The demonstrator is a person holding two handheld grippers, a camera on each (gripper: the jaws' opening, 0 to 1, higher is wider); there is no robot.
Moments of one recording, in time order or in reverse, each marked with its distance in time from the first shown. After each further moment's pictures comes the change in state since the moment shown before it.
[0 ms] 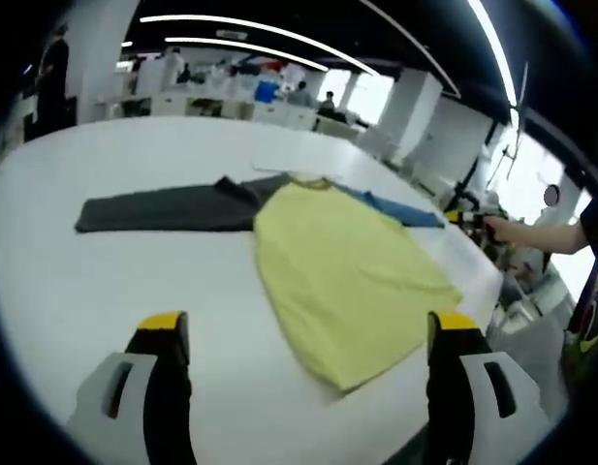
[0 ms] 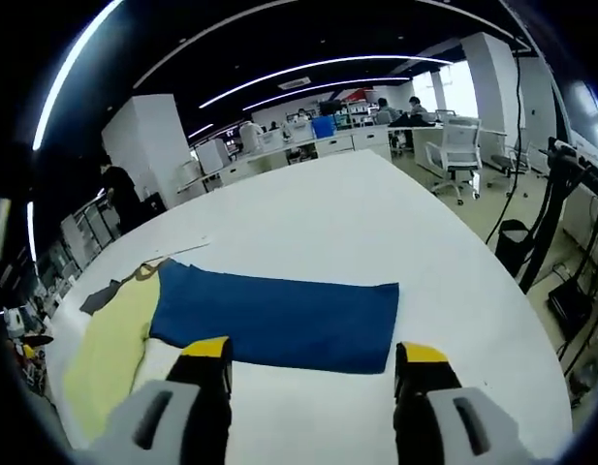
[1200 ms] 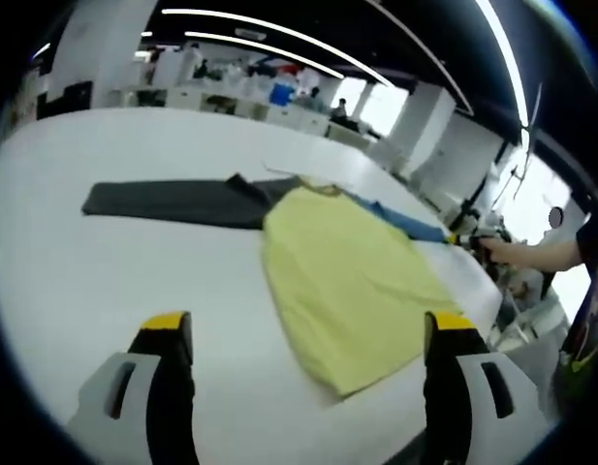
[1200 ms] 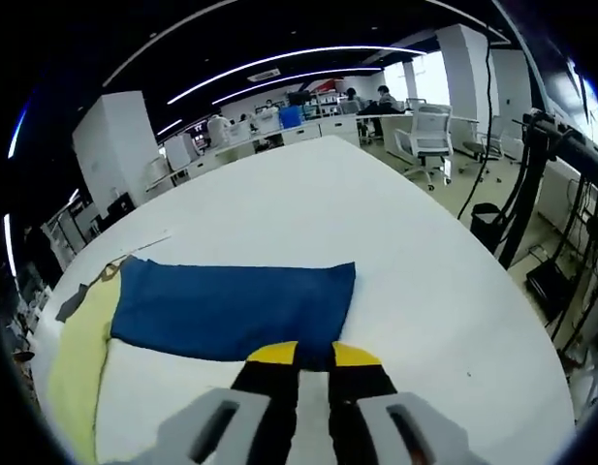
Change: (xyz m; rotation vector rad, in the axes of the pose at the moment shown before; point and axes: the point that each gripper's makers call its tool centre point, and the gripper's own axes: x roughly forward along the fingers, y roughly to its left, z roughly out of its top) left arm -0.007 0.005 -0.001 -0.084 -0.031 0.020; right arm 0.010 -0.022 -0.022 0.035 0.039 -0.144
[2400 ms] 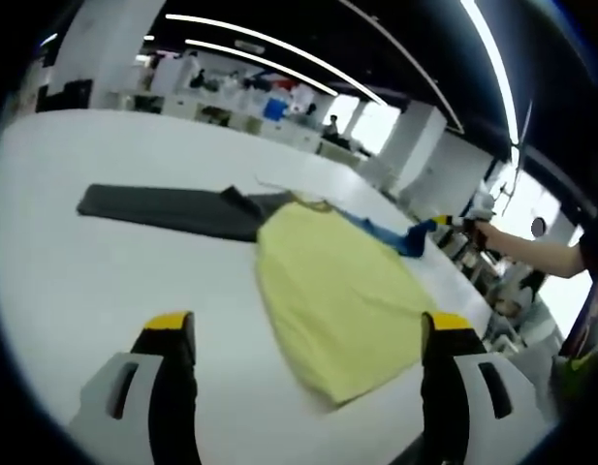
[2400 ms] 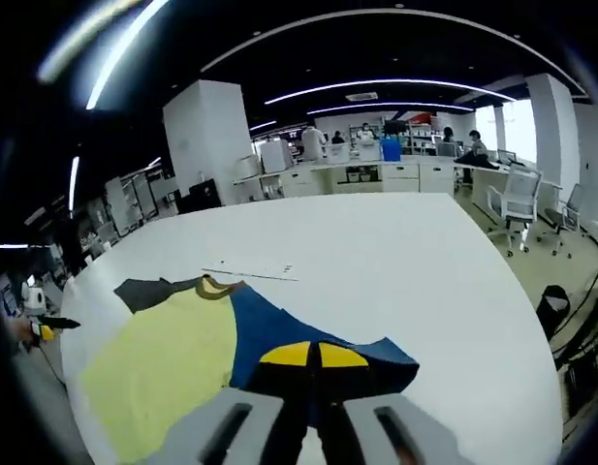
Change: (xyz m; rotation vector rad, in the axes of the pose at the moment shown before) left arm -0.004 0.000 0.007 -0.031 -0.087 -0.057; right arm -0.038 0.212 0.077 -0.268 -0.102 0.353
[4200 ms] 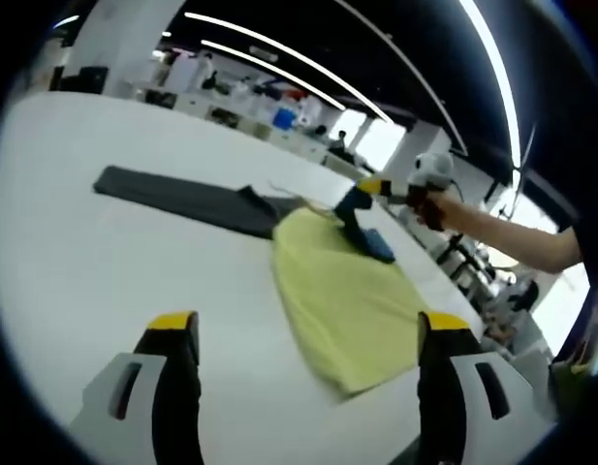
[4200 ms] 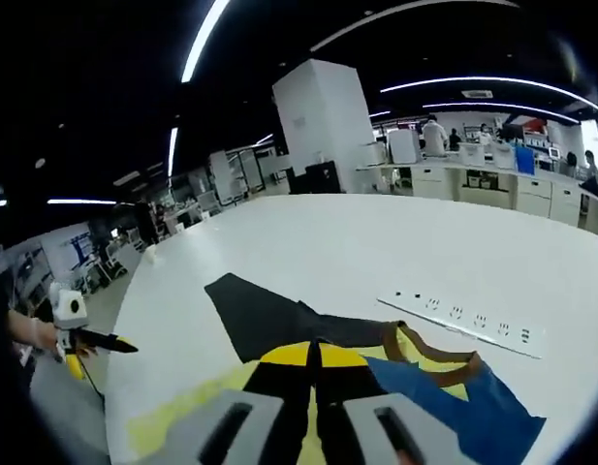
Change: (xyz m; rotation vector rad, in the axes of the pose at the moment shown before) left arm -0.013 0.024 -0.013 -0.082 -0.054 -0.010; right arm 0.158 0.269 0.015 -0.196 0.101 0.470
